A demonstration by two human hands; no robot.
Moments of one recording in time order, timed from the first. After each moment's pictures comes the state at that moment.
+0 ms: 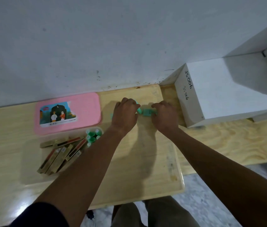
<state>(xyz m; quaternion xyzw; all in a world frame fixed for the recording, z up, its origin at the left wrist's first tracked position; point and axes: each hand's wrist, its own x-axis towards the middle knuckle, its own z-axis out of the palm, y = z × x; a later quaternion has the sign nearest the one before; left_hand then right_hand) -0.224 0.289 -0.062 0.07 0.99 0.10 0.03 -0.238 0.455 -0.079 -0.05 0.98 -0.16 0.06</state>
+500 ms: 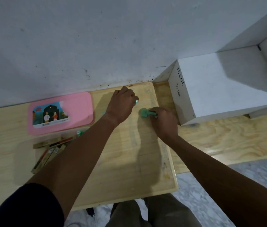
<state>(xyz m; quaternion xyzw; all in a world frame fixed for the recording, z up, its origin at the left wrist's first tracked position) -0.263 0.299 -0.067 0.19 0.98 0.07 -0.01 -0.220 0.486 -0.089 -0.02 0.95 -0.29 0.07</state>
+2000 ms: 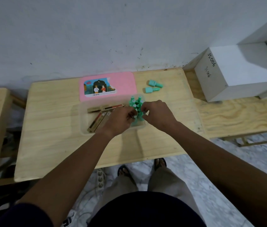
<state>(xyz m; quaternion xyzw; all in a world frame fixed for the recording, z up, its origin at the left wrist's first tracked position) -0.040 0.123 -0.030 0.07 0.92 0.38 0.08 -0.074 0.299 -0.003 -0.18 0.96 -0.20 0.11</state>
